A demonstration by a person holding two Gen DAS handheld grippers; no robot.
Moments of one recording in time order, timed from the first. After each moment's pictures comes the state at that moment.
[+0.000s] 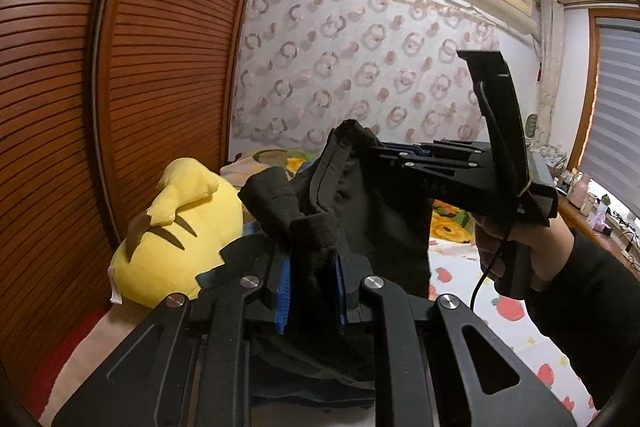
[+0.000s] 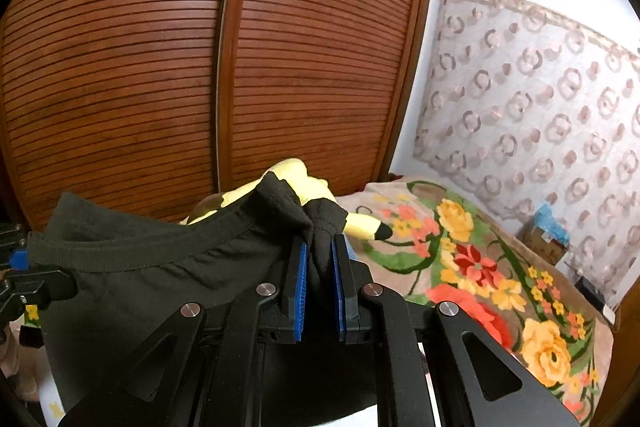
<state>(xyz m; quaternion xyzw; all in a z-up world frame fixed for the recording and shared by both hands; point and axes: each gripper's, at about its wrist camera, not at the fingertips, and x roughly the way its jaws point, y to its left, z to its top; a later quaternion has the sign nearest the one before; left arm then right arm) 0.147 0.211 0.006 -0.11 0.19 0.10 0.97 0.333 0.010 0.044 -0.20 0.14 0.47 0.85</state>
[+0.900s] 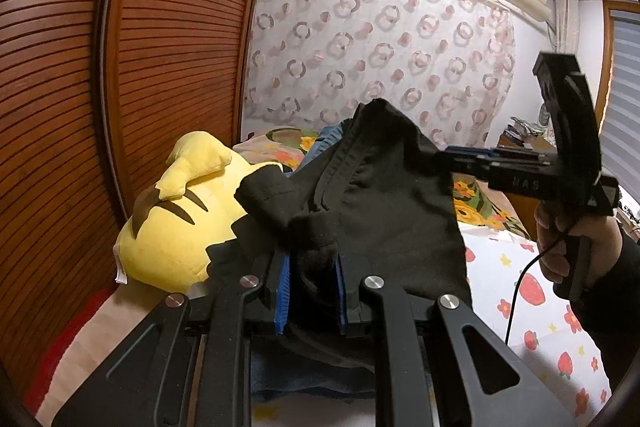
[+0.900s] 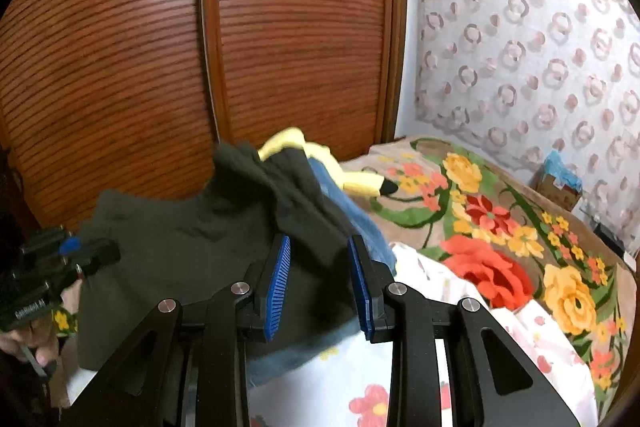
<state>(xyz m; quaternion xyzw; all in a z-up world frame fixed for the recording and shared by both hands) 0.155 0.219 -0.020 -0.12 0.23 0.12 0.96 0.343 -0.024 0.045 -0.17 0.21 0.47 0.84</state>
